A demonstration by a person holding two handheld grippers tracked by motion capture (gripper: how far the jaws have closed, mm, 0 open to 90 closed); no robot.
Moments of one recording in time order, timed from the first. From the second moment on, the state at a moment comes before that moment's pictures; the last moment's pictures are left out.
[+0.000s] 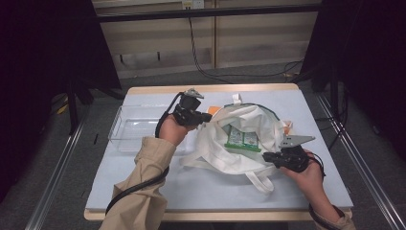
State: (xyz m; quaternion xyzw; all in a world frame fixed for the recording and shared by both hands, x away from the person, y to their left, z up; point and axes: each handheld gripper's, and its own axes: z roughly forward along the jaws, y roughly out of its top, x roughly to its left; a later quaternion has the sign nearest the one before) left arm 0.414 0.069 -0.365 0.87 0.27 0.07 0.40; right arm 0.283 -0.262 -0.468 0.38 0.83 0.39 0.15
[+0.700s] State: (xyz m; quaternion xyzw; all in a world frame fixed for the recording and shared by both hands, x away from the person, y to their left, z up) left arm 0.427 0.048 -0.383 0.88 0.27 0.06 0.38; right arm 0.283 -0.261 -0.469 0.37 0.83 0.38 0.15
